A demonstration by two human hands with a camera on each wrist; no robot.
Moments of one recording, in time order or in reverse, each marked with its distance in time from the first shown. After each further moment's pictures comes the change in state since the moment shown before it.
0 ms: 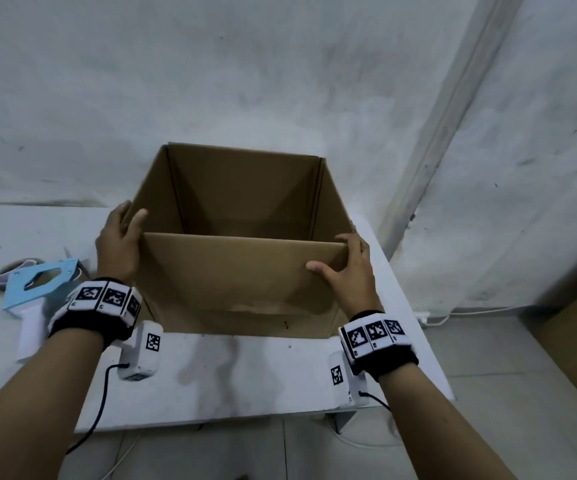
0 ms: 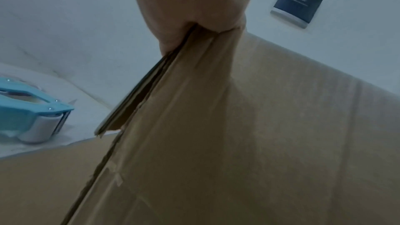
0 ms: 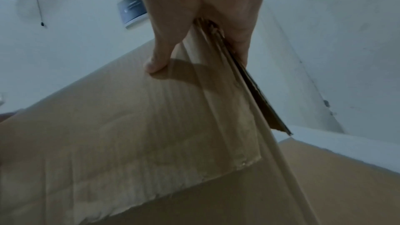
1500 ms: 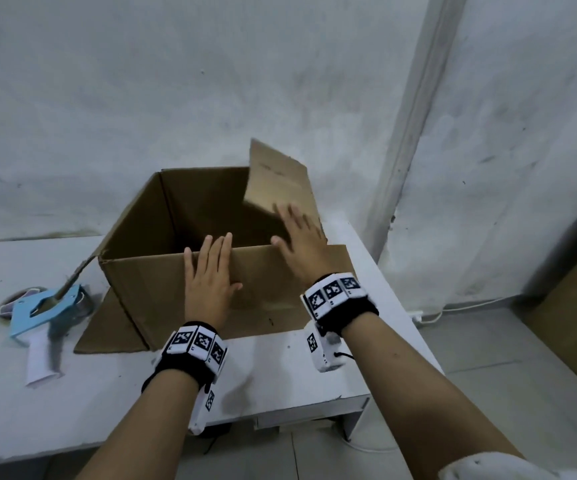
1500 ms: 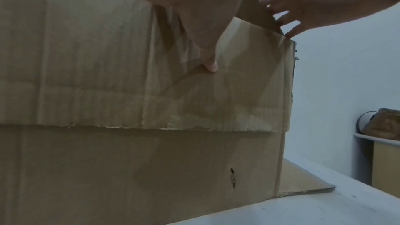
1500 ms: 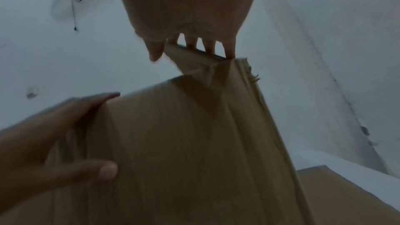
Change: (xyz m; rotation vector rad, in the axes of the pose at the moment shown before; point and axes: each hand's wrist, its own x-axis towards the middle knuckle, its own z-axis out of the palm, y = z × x) left_hand -0.094 0.010 0.069 0.830 -0.154 0.662; right_hand 0.004 -0.052 0.015 -0.377 -0.149 -0.318
